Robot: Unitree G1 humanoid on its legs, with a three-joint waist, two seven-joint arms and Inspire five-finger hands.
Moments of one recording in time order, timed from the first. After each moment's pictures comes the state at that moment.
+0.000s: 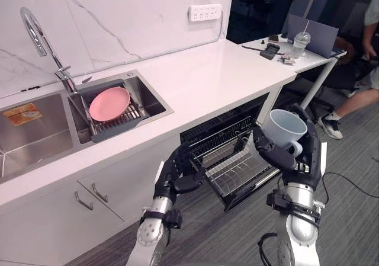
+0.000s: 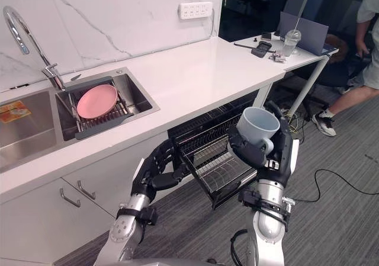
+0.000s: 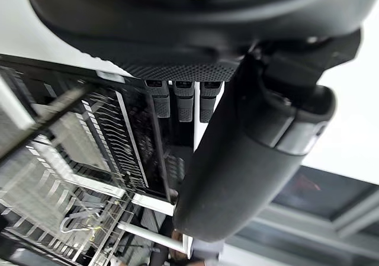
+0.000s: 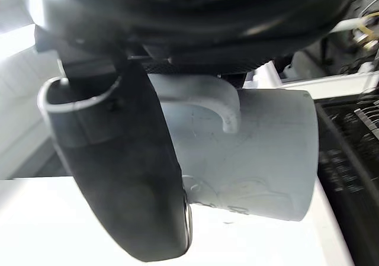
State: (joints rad) left arm 0.32 0.02 -0.26 0.02 -0.22 -0.16 0.04; right arm 0.34 0.05 -0.09 -0.32 0.05 -0.22 -0.19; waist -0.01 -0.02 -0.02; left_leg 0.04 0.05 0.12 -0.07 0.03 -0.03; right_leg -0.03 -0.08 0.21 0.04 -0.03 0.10
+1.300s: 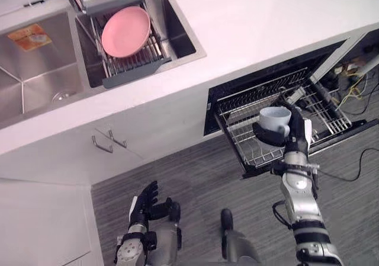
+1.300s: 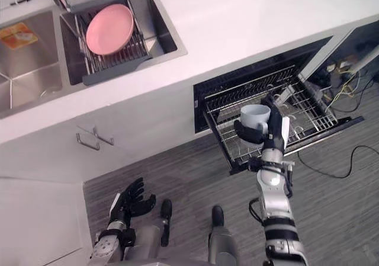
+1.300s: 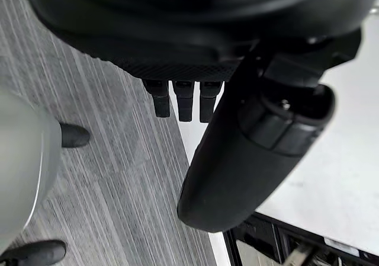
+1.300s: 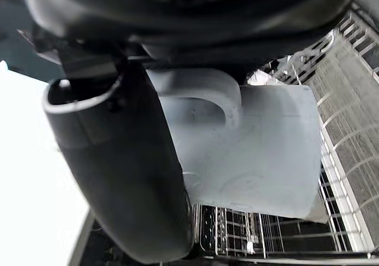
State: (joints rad) left arm 0.24 0.07 -0.05 0.44 -0.13 -0.18 0.09; right arm -0.25 -0.25 -0.14 0.30 -0.04 -0.11 -0.27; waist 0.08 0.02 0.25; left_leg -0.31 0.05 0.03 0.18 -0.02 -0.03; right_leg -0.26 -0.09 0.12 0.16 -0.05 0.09
